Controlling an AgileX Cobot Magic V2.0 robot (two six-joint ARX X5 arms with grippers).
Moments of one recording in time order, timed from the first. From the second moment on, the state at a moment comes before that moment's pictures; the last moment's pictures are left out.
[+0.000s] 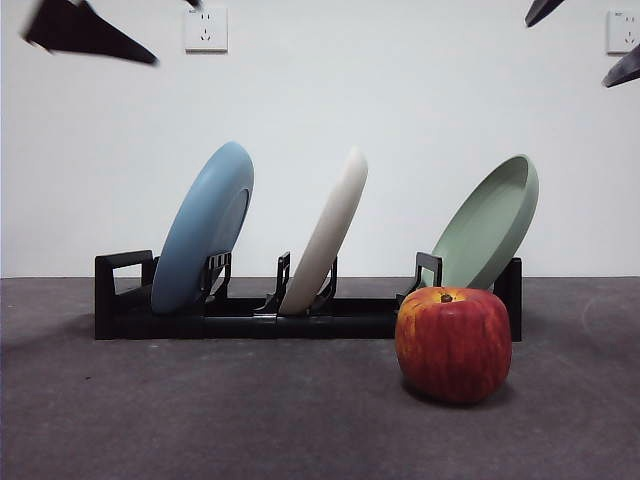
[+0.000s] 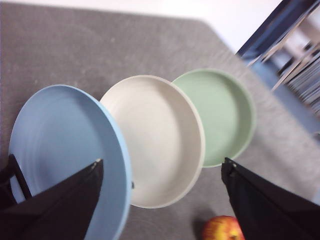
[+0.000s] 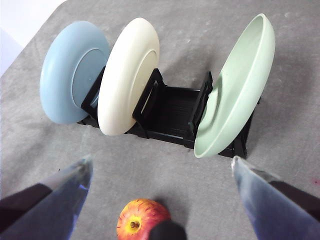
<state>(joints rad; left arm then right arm) -0.20 1.37 1.28 -0.46 0.57 -0.18 0.14 0.96 0.94 -0.57 -0.42 0.10</state>
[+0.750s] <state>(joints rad) -0.31 1.71 1.43 -0.52 0.33 -0.09 0.14 0.96 0.94 -0.57 -0.42 0.10</state>
